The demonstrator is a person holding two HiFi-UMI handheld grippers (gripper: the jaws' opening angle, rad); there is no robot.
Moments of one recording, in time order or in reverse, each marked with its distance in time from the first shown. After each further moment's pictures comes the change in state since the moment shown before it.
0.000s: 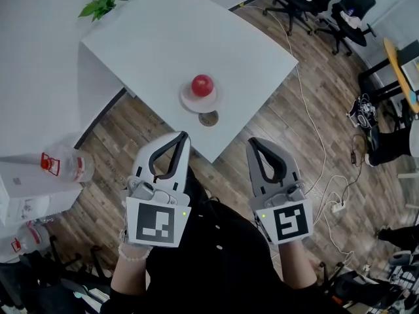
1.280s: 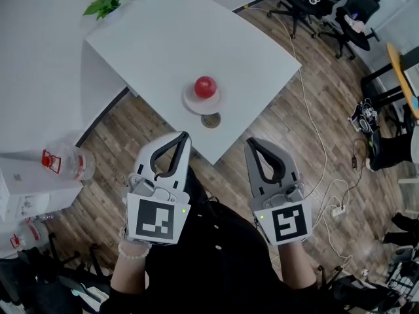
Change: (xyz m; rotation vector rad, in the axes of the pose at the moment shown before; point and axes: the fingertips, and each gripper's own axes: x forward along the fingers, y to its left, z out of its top) left arm 0.005 0.007 -0.008 -0.006 0.020 -0.001; right arm 0.012 0.005 0.006 -0.018 -0.012 0.032
